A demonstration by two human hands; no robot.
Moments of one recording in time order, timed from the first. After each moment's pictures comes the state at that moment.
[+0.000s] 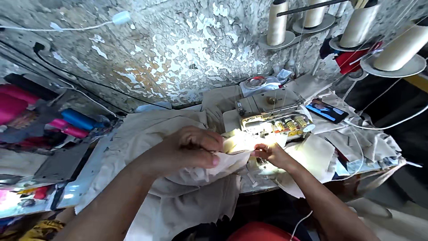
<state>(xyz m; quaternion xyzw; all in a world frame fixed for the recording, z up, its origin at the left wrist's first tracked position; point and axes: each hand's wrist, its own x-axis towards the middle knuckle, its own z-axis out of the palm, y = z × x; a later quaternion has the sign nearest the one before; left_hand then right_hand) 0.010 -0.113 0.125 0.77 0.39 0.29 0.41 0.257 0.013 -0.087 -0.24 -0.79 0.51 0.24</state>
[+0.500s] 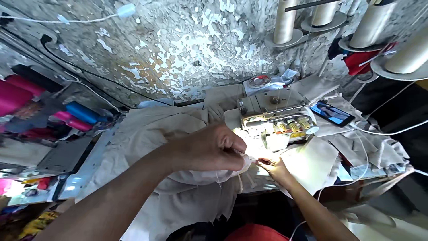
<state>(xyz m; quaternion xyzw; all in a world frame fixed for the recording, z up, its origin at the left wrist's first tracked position) 0.056 -0.097 0.129 0.78 0.43 0.21 0.41 0.259 -0.022 -0.139 -0.30 -0.72 0.50 0.37</state>
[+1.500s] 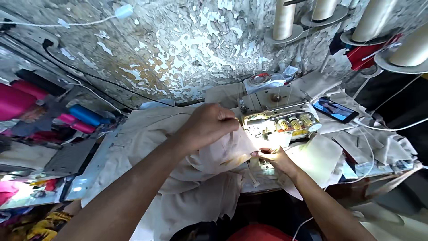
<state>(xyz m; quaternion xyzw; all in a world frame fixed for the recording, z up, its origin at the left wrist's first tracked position) 0.054 -0.068 0.128 0.70 0.67 0.16 0.20 0.250 0.003 -0.112 -0.23 -0.67 0.62 0.34</state>
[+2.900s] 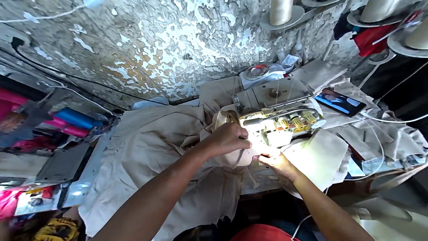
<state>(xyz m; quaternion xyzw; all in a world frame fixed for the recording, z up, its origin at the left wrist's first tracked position) 0.062 -0.027 0.050 0.69 0.61 0.07 0.38 0.254 0.002 -0.142 -0.20 -0.65 0.66 0.33</state>
